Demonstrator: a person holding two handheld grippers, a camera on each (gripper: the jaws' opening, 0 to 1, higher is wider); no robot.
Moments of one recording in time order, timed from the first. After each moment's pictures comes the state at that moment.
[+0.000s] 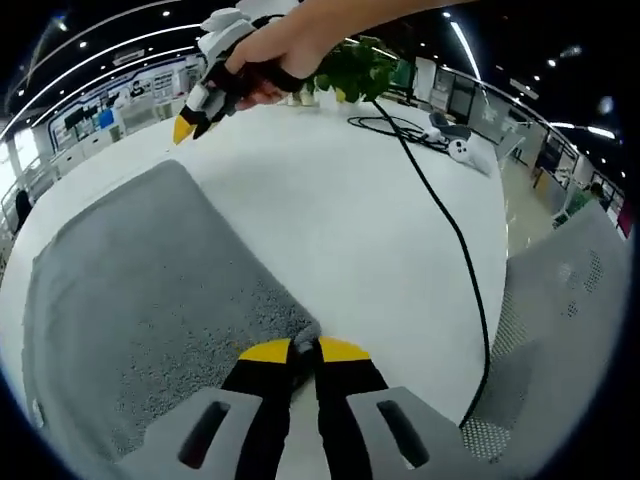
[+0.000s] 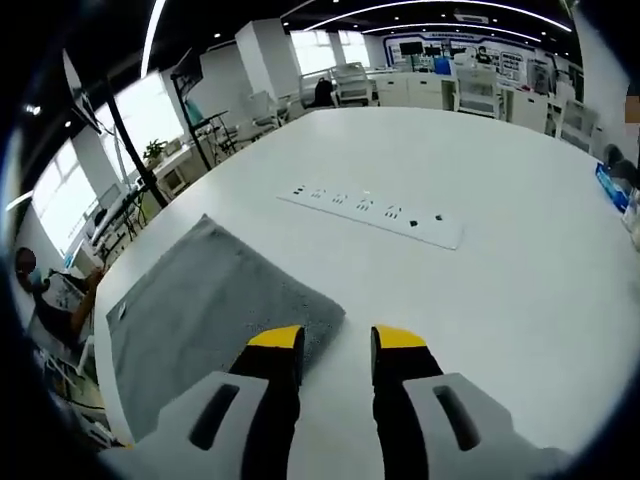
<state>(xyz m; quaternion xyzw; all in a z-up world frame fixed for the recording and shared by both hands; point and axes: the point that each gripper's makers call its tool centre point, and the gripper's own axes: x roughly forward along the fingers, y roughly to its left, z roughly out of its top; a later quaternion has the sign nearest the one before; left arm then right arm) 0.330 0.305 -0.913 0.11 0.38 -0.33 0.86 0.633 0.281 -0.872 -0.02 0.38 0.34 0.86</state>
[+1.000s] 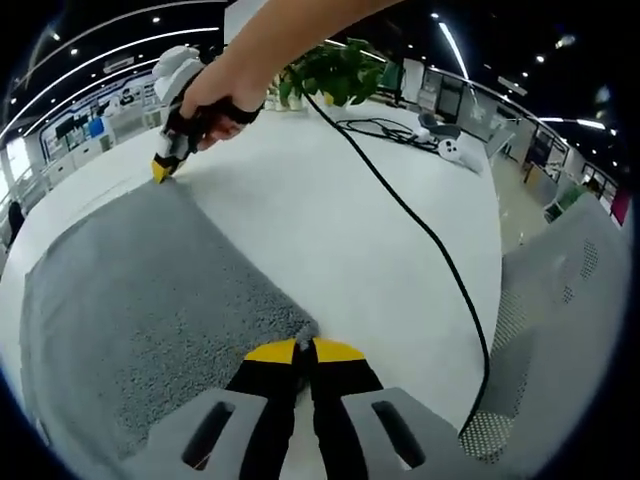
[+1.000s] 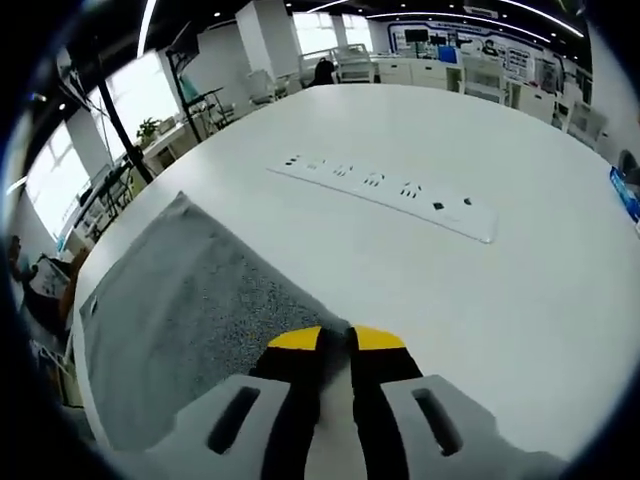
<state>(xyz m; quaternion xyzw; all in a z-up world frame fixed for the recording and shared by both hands) 0.333 0.297 -0.918 0.13 0.36 -0.36 0.85 0.650 0.310 -0.919 -0.07 0.42 0.34 0.84</state>
